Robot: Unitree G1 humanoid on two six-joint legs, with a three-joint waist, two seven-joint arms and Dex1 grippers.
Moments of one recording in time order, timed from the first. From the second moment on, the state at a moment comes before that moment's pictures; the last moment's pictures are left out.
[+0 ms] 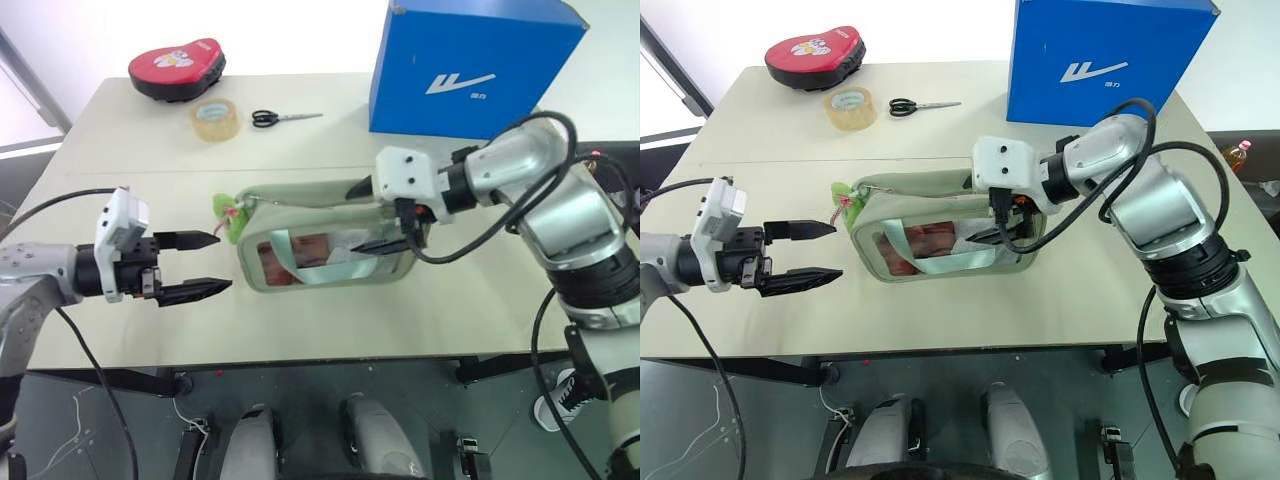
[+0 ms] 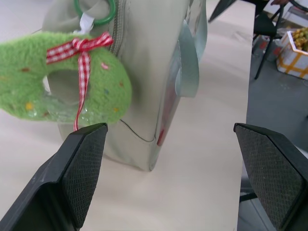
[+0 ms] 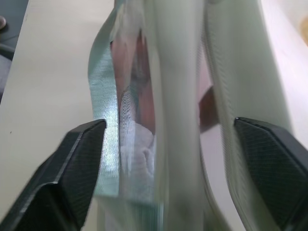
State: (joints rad) left arm -0.21 0.98 0.28 -0.26 -0.73 0.65 -1.20; right arm -0.98 -0.80 0.33 -0.17 0.19 0.61 1.28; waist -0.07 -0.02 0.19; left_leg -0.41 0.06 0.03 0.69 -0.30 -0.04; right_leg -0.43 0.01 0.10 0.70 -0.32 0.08
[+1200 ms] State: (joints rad) left arm -0.40 0.99 0.24 0.00 -0.61 0.54 -1.23; right arm -0.72 -0.95 0.12 -0.19 0.28 0.56 1.25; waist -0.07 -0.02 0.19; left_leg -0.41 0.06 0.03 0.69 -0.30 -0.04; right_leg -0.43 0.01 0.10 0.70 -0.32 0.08
